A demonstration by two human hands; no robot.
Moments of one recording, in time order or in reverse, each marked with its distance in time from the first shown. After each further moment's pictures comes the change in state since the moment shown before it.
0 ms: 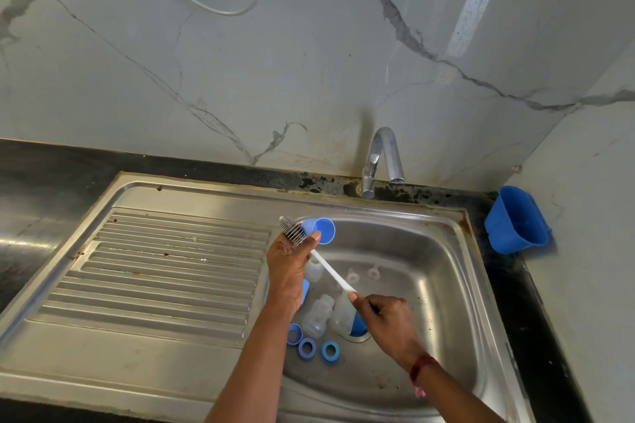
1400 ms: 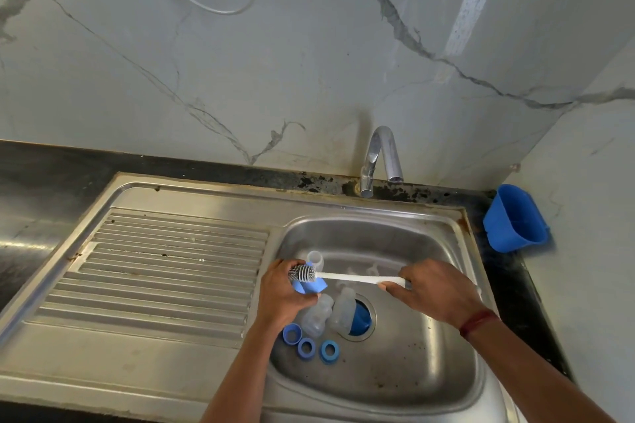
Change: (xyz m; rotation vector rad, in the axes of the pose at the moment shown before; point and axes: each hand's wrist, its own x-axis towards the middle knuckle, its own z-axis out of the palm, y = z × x) left_hand -0.011 -0.025 -0.054 1.042 -0.129 0.200; right_hand 0.045 -0.020 -0.101 -0.927 -0.287 -0.246
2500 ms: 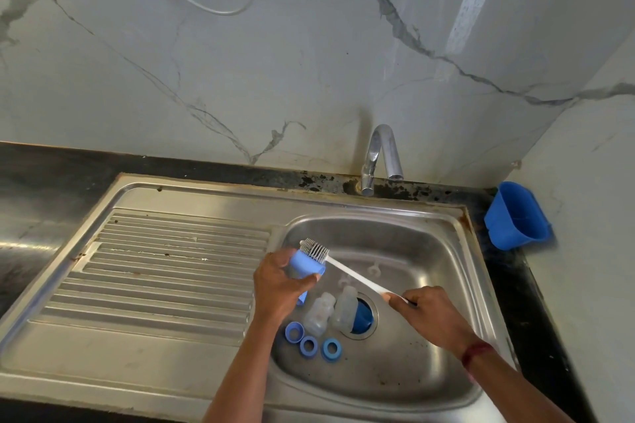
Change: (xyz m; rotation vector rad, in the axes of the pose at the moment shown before) left_hand 0.004 0.006 -0.003 -0.224 0.155 -0.106; right_hand -0.025 -0.010 0.054 0.673 -0.015 0.263
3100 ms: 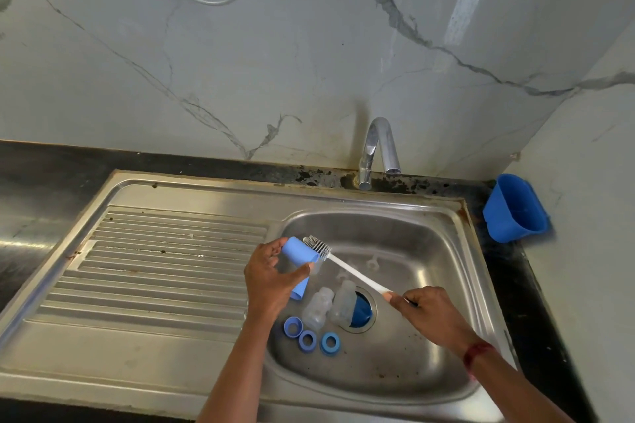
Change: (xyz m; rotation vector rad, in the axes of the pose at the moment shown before) left_hand 0.000 0.003 -0.003 -0.228 0.049 0.020; right_hand -0.003 0.013 0.007 0.049 -0.005 0.018
